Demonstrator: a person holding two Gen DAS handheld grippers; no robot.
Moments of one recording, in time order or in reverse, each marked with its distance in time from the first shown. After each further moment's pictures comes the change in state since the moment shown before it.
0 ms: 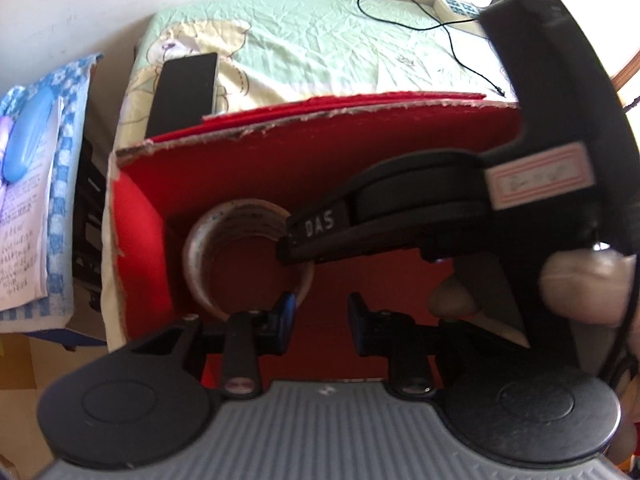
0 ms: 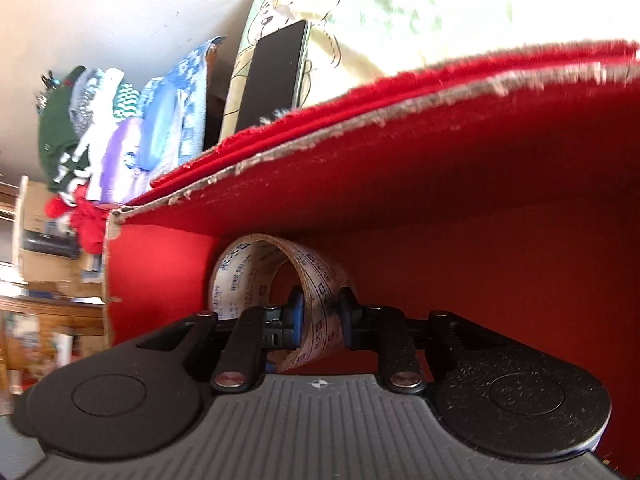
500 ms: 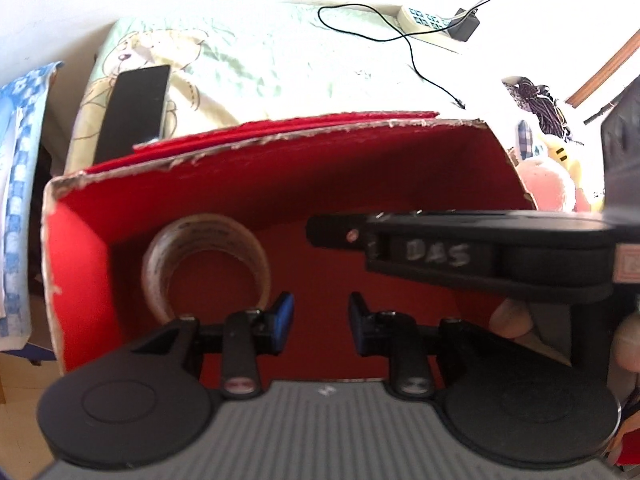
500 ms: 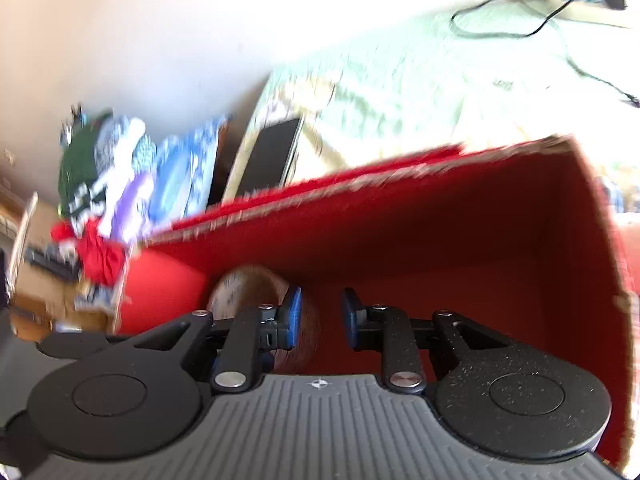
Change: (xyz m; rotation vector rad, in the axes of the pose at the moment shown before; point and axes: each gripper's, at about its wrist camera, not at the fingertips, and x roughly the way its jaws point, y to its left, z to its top) left arm 0.003 -0.016 0.008 0.017 -0.033 -0.117; right arm -0.059 -0.028 -0.016 -0.111 -0.316 -0.044
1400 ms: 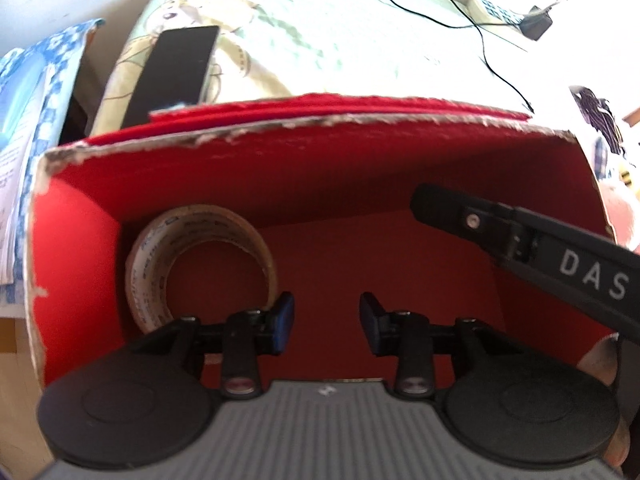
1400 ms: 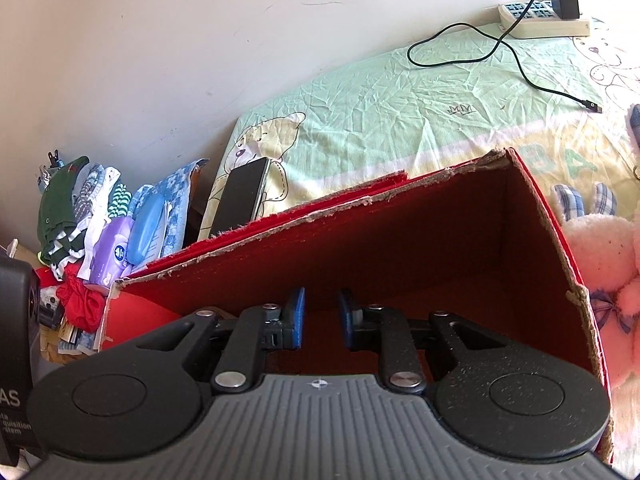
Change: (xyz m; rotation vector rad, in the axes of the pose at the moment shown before) left arm 0.033 0.018 0.016 -0.135 0.057 0.136; right arm 0.006 0.003 0.000 0.053 -0.102 -0.068
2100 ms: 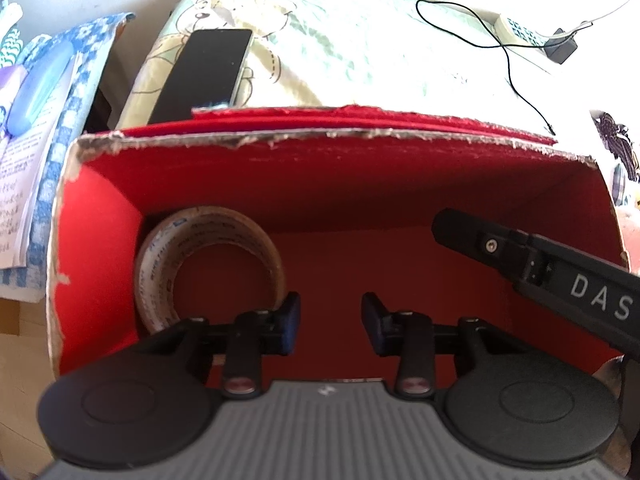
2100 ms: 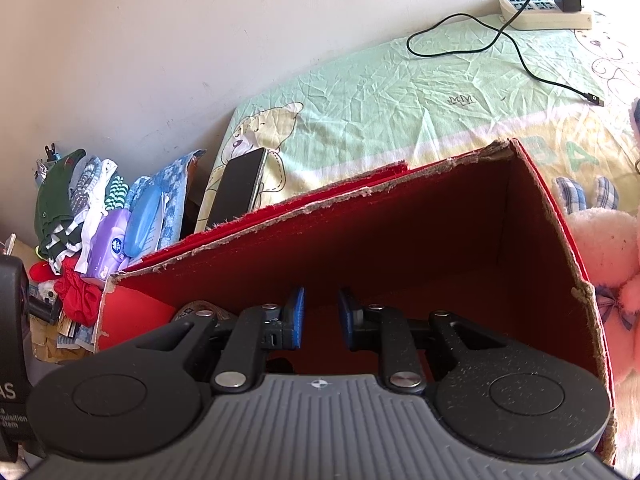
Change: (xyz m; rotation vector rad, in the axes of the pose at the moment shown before) left arm -0.003 0.004 -0.001 -0.053 -0.031 0.044; right arm 0.004 -0.001 0.002 0.003 0.037 -0.009
